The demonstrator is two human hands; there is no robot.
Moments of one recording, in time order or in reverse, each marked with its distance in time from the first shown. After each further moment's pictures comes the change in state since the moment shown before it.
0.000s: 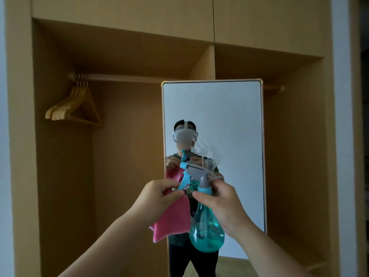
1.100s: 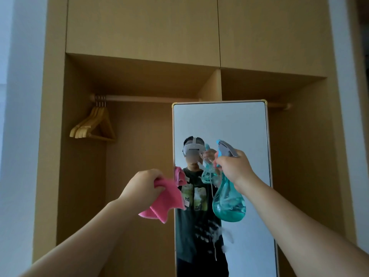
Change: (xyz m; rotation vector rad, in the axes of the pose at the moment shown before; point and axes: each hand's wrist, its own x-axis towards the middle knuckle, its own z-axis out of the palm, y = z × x) left_hand 0.023 0.002 -0.066 0.465 0.166 0.015; right_hand 0.079 -0.086 -0.007 -0.270 0.246 0.040
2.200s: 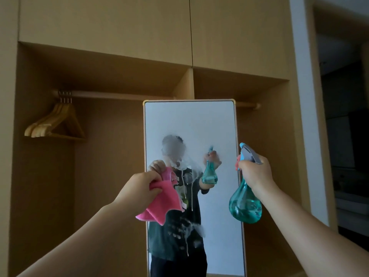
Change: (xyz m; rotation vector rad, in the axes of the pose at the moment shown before) left_hand 0.006 0.049 0.037 -0.076 -0.055 0.118; right_hand -0.018 0.024 -0.110 -0.131 0.338 0.061
